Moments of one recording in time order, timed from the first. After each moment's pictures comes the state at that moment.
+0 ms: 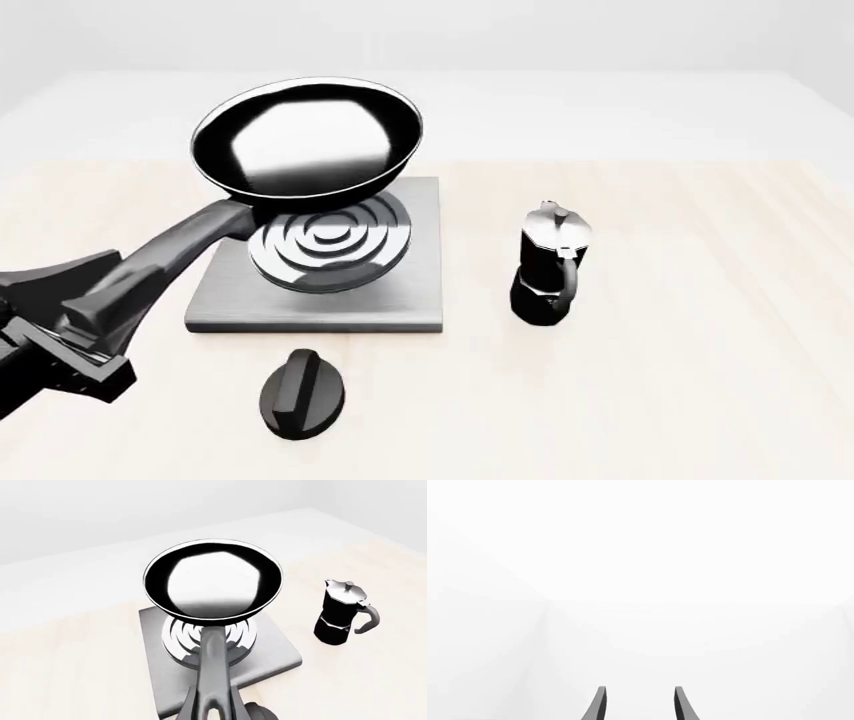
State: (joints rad) left arm -0.35 0.46 -0.23 0.02 0.05; right arm 0.40 0.00 -1.85 0.99 -0.21
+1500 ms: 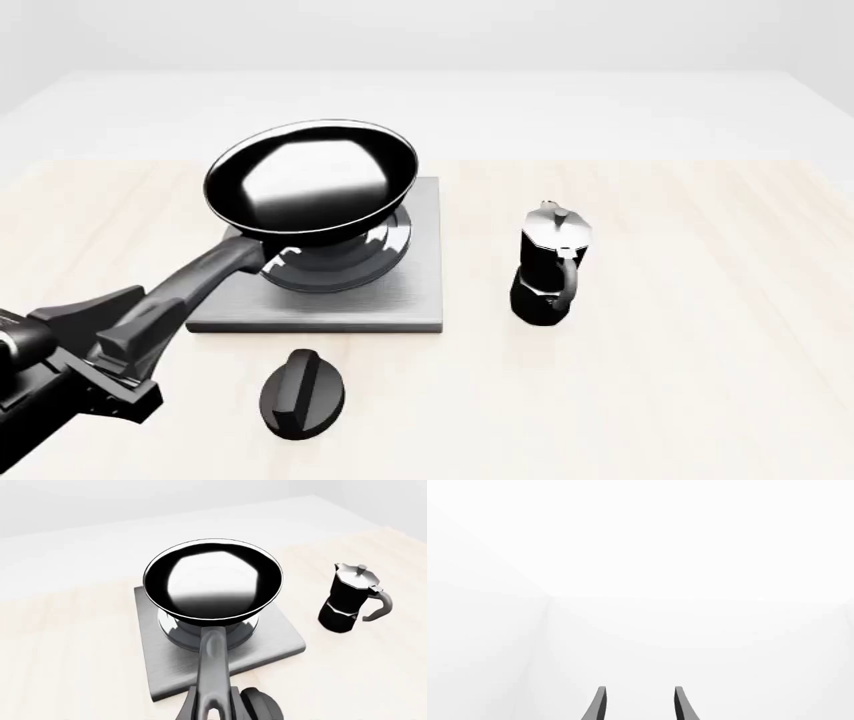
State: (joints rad) left arm -0.34 0.53 -0.11 -0.12 0.01; right arm 0.41 0.00 -1.82 0.98 -0.23
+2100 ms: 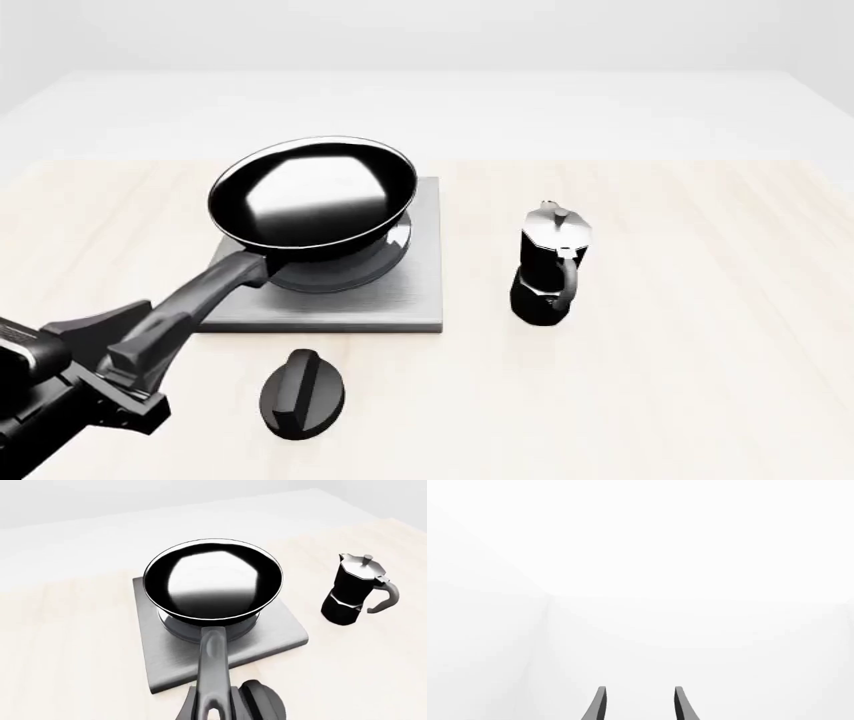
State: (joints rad) left arm -0.34 0.57 -0.06 -0.18 0.01; right arm 0.41 0.00 -1.82 0.98 -0.23
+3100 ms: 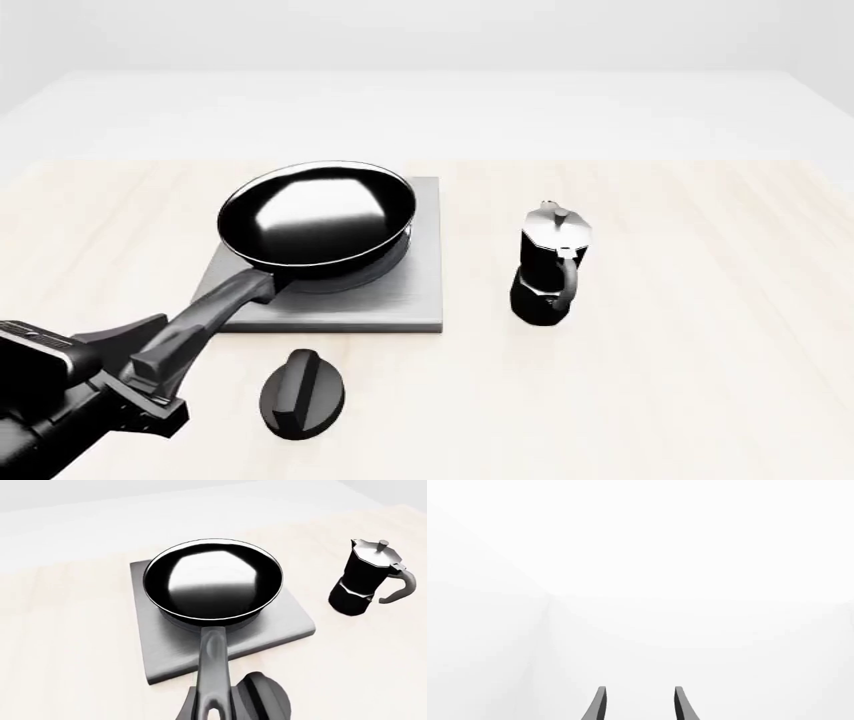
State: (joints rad) left arm -0.33 0.73 -0.01 -0.34 0.00; right arm 0.42 0.00 -1.81 0.97 -0.23
